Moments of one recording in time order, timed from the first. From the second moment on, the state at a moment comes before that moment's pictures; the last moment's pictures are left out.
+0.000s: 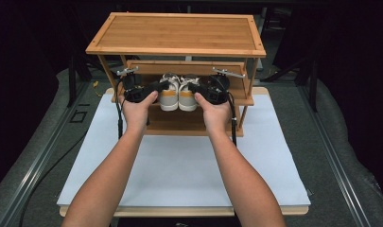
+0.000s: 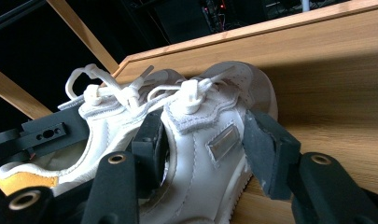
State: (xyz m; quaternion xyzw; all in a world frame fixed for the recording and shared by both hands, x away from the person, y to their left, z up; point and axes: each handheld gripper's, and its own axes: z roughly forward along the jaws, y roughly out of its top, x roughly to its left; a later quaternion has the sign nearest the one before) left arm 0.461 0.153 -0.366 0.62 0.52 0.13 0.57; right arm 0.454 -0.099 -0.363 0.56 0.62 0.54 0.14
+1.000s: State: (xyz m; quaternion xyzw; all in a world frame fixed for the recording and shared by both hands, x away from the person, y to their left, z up) left arm 0.450 0.165 -0.348 0.62 0.50 0.14 0.59; right arm 0.445 -0.101 -0.349 0.54 0.61 0.55 0.17
